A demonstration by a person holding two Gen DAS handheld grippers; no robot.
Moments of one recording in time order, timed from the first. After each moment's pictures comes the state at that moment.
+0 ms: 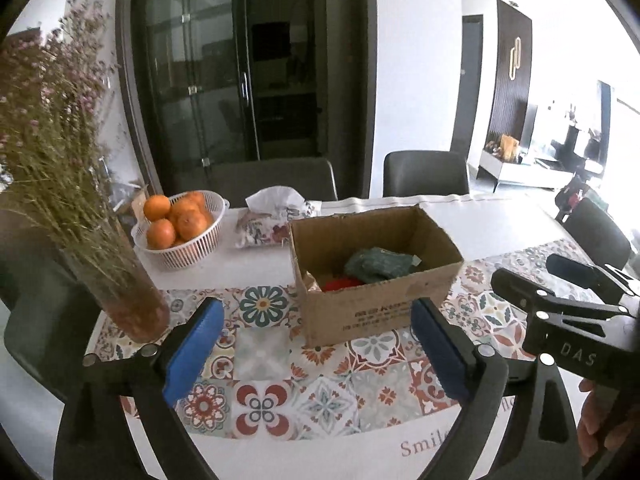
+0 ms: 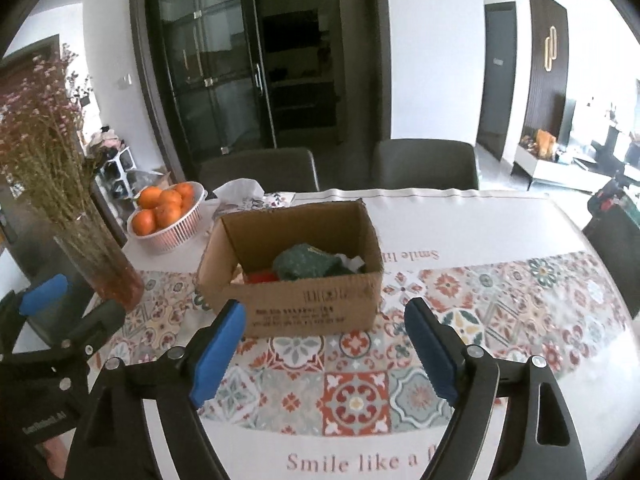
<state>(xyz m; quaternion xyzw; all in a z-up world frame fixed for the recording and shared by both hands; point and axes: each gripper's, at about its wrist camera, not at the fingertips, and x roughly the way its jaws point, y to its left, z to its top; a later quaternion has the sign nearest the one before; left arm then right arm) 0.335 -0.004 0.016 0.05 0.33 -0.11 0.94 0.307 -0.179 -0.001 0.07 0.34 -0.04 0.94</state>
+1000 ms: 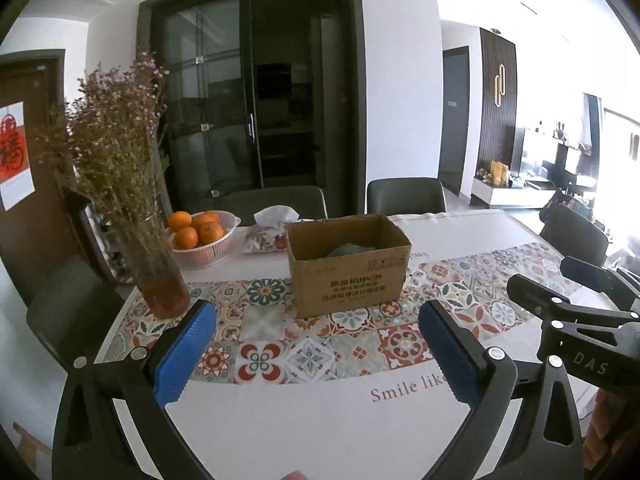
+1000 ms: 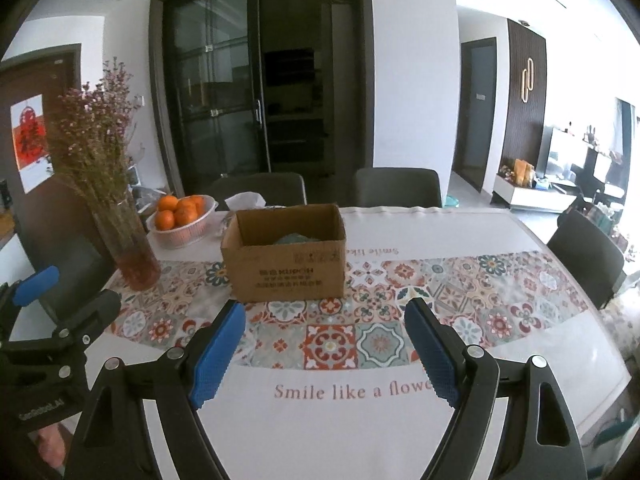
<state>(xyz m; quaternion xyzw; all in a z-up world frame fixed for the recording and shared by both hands) 0.161 0.007 0.041 0.05 0.25 -0.11 0.96 0.130 -0.171 0.031 0.04 0.28 -0.05 0.96</state>
